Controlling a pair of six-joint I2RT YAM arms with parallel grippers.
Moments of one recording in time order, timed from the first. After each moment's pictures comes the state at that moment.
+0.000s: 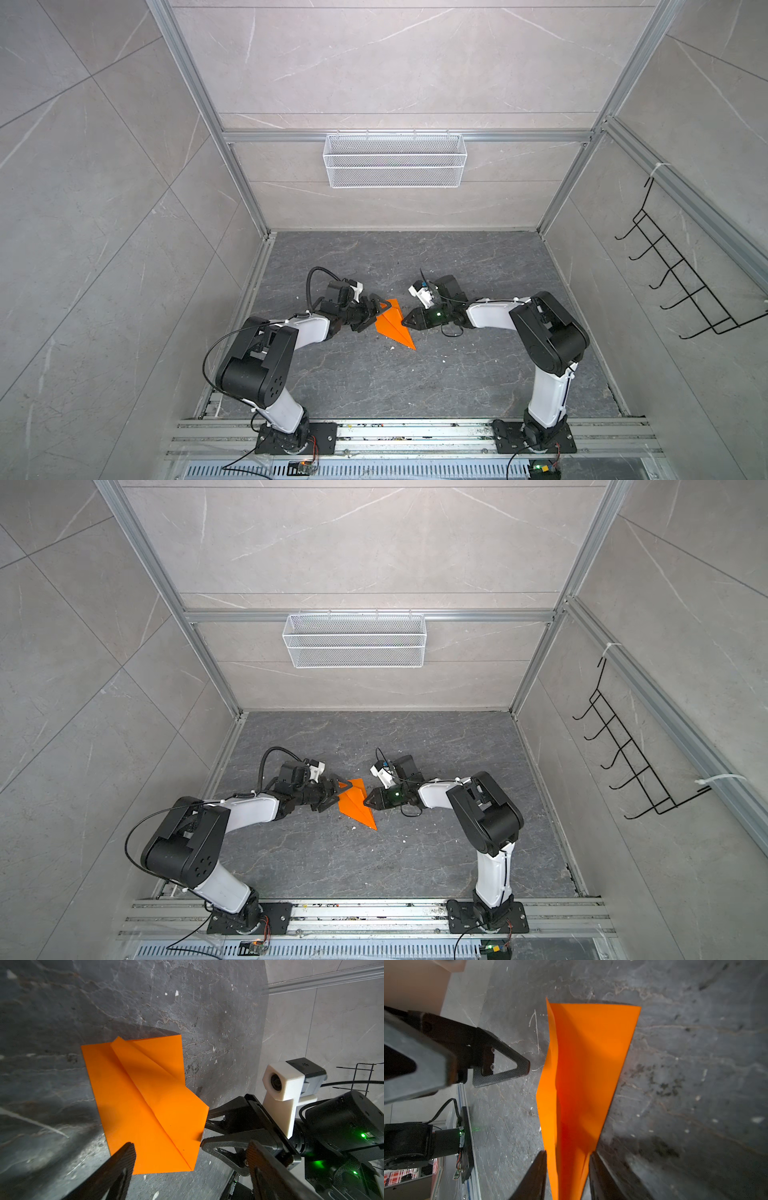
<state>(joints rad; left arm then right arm) -0.35 1.62 0.69 0.20 0.64 -0.89 0.53 1.92 0.97 0.10 -0.69 0.33</state>
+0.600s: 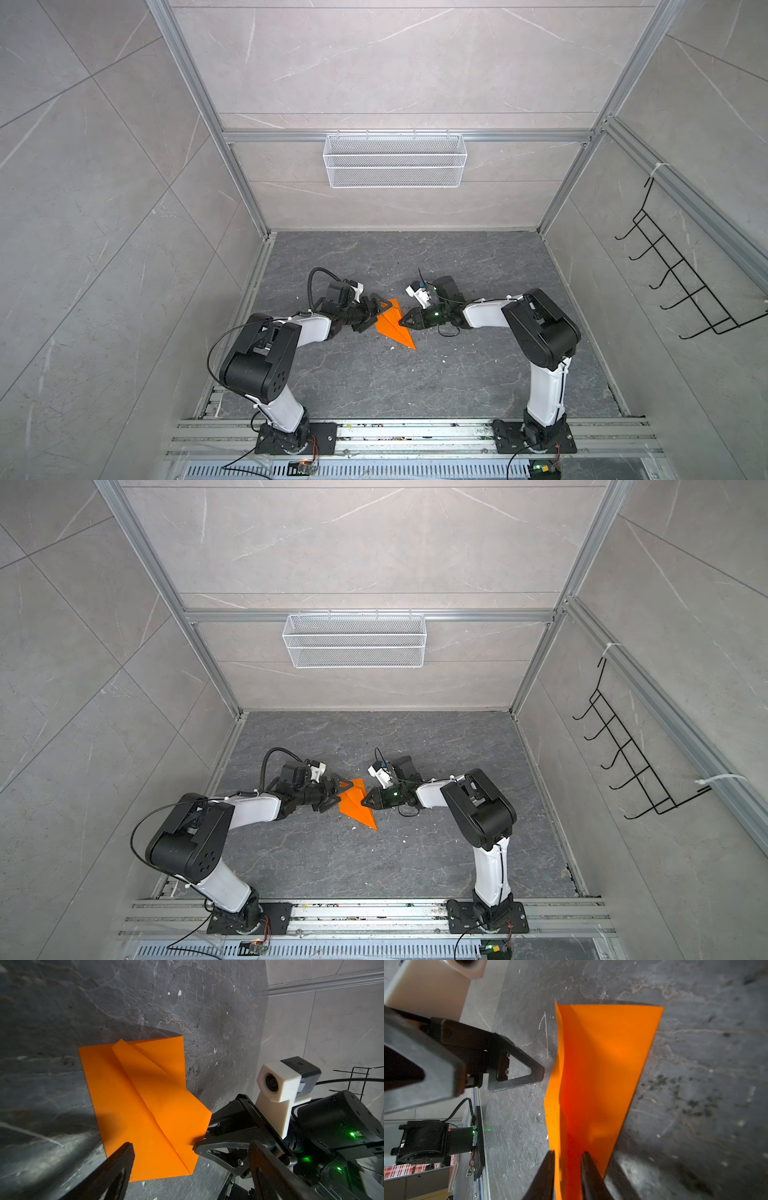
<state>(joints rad) -0.35 1.66 0.69 0.24 0.65 -0.92 0.53 1.99 0.98 0.18 -0.78 0.38</state>
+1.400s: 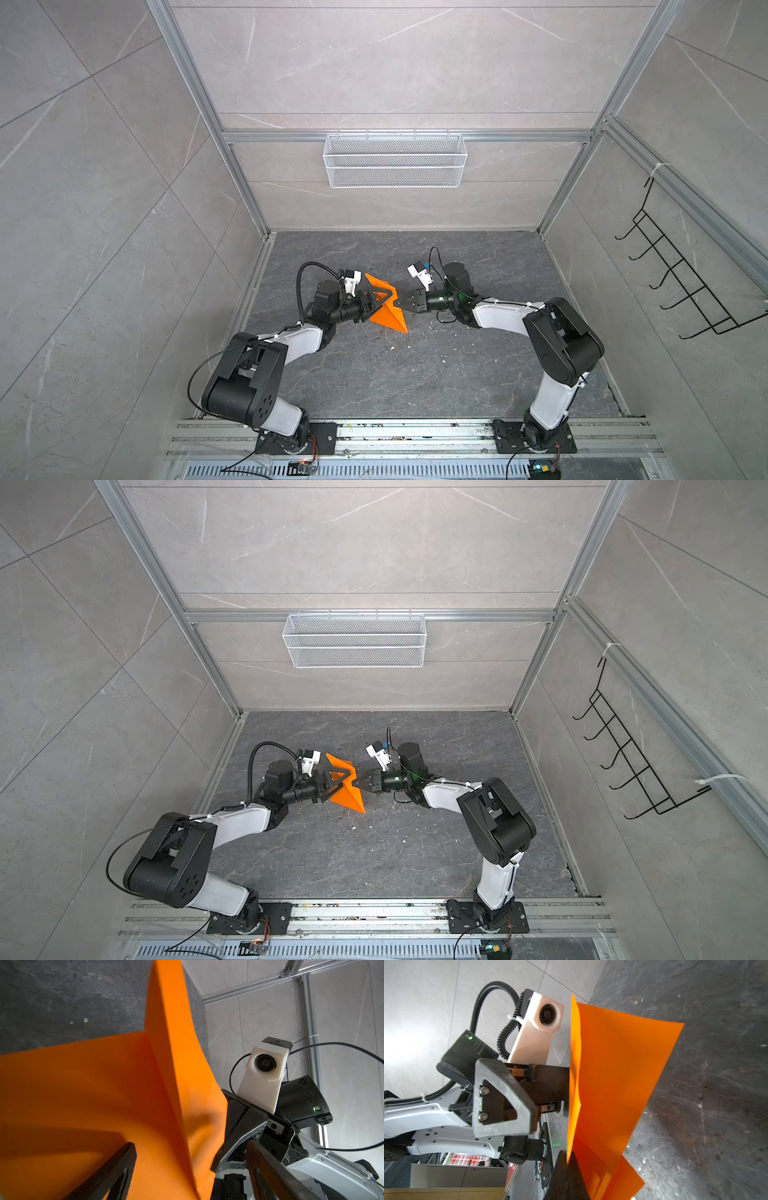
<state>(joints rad) -0.33 1.50 0.59 0.57 0.77 -1.03 0.53 1.82 0.96 0.49 -0.96 0.76</state>
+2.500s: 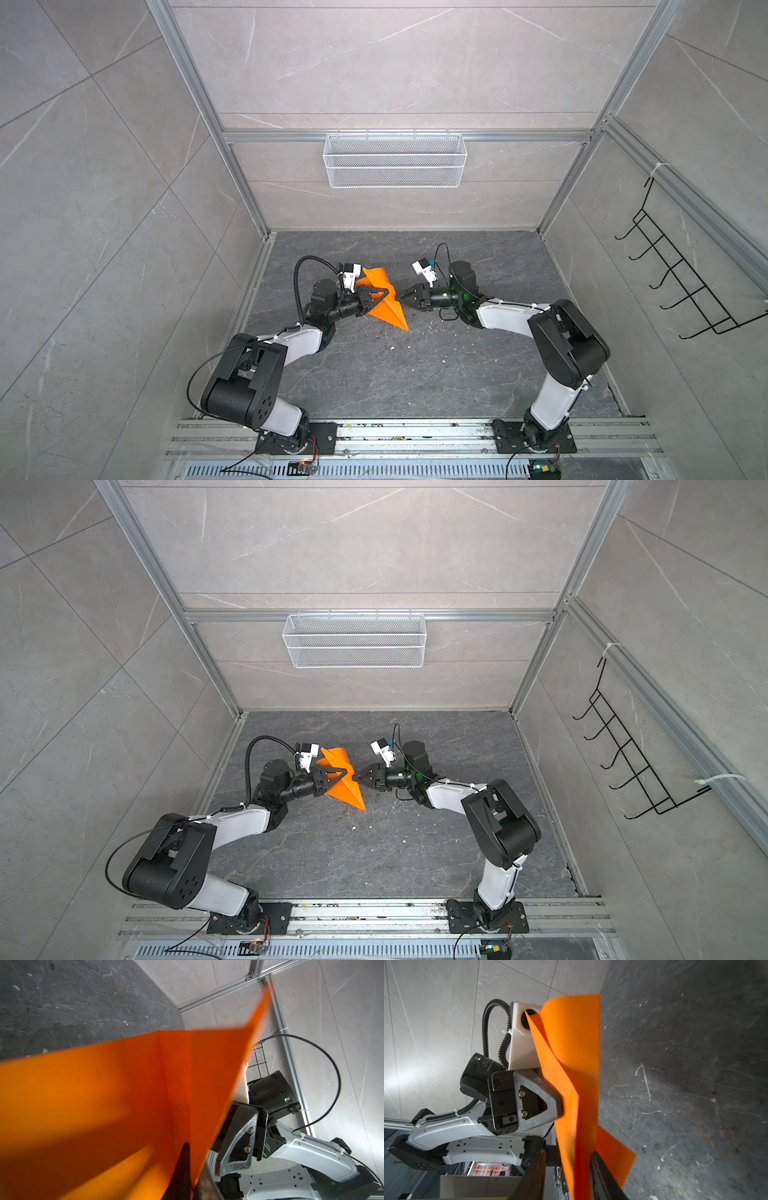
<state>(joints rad) -0.33 1.47 0.58 0.65 0.78 -0.99 0.49 1.74 0.92 0.49 -0.93 0.87</state>
